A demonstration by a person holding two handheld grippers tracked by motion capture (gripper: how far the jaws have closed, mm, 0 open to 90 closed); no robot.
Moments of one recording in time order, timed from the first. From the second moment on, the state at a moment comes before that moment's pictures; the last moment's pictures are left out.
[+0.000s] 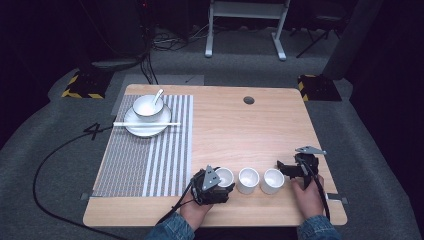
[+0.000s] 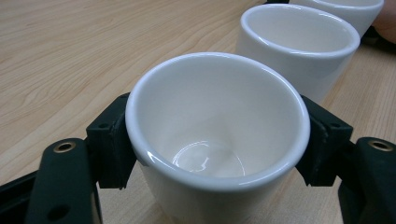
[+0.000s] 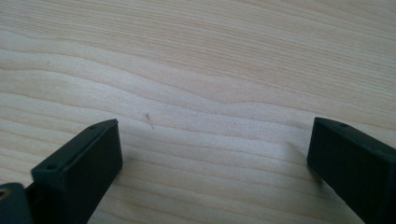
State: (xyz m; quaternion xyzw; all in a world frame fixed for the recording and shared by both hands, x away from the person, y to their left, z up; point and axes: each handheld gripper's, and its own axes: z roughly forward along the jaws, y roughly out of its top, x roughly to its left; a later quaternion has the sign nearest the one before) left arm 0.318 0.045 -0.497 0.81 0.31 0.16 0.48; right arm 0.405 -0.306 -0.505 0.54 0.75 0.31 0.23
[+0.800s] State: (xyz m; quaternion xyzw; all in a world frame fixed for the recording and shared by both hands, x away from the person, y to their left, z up) left arm 0.316 0.045 -0.474 0.83 0.29 0.18 0.45; right arm 0.405 -0.306 -0.505 0.54 0.75 0.31 0.23
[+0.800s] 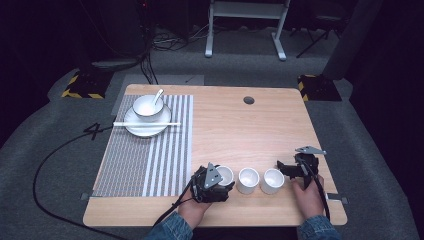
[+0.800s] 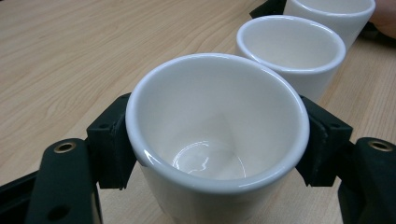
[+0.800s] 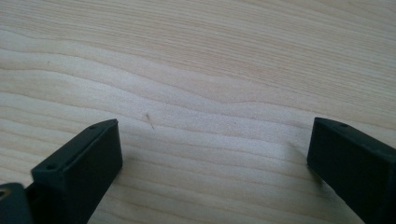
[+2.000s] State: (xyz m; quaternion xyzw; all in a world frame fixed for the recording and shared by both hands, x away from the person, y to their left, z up) left arm 0.352 0.101 -0.404 0.78 0.34 0.20 0.49; right arm 0.405 -0.306 -0.505 0.54 0.75 0.31 0.23
